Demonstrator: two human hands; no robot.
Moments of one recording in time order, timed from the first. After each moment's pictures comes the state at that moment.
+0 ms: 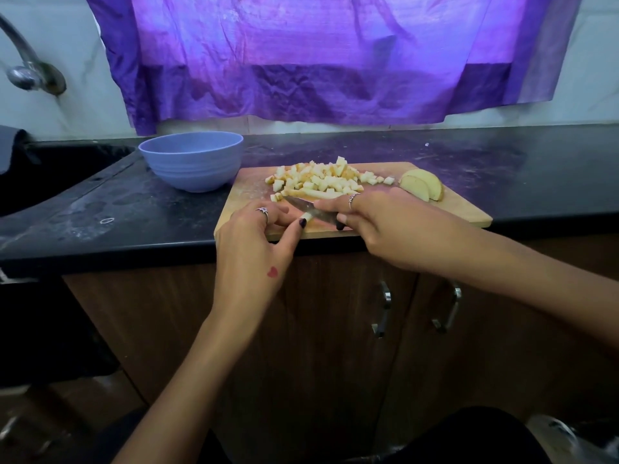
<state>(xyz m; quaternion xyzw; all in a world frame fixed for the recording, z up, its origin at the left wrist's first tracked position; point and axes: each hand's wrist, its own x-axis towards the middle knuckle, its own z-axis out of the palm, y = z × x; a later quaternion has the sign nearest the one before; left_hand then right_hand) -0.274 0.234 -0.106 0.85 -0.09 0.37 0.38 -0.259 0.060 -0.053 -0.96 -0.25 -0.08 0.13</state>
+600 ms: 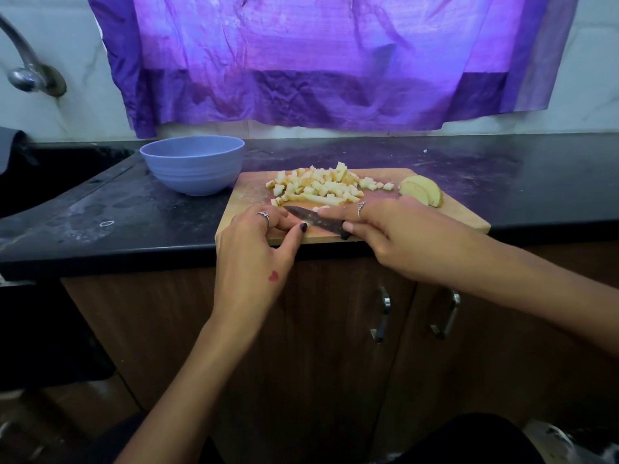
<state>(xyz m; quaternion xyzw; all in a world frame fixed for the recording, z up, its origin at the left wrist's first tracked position) -0.273 0.235 -0.107 0.84 -0.09 0.36 0.39 -0.273 0.053 -0.050 -0.95 -0.26 -0.10 0.15</state>
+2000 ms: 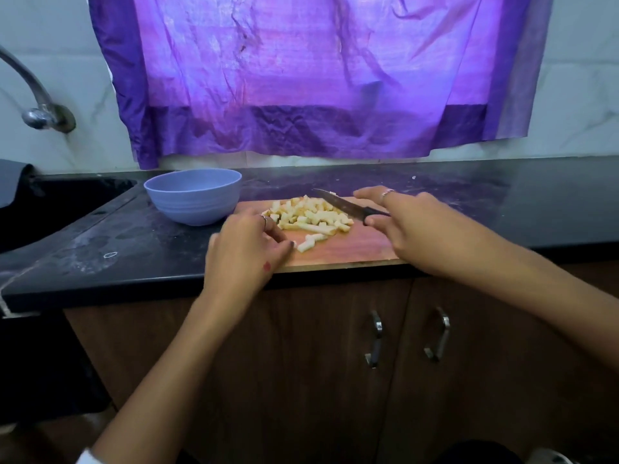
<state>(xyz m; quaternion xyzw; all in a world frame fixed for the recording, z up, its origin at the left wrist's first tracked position) -0.247 0.243 -0.073 0.92 -0.04 0.29 0.26 -0.268 0.029 -0.024 -0.97 -0.17 -0.14 0.13</state>
